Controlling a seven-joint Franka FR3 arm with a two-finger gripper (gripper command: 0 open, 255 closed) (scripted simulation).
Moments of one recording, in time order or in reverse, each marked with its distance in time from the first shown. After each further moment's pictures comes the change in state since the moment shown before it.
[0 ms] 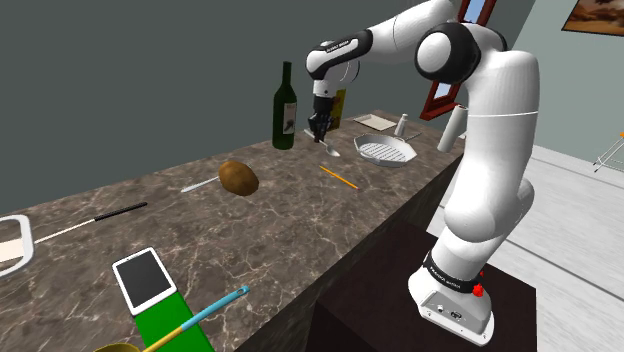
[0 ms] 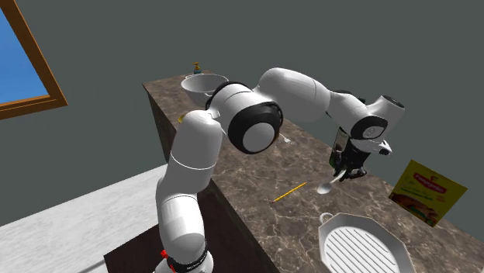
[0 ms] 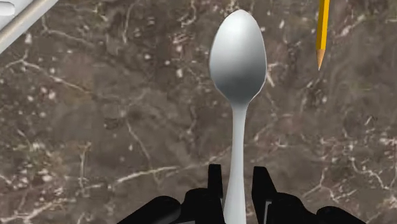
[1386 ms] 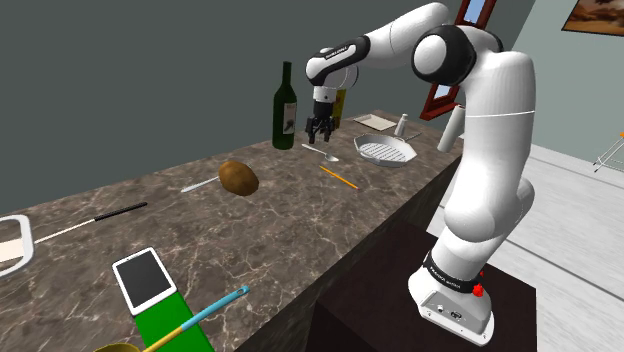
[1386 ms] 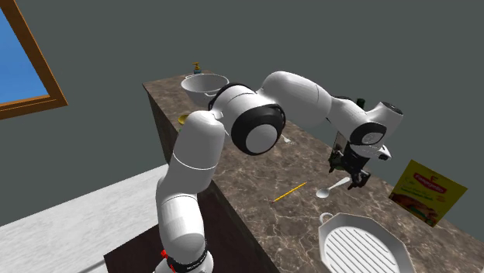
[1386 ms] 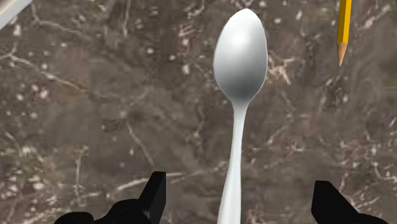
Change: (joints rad) arm -0.004 0.024 -0.001 -0.016 0.002 0.040 -0.011
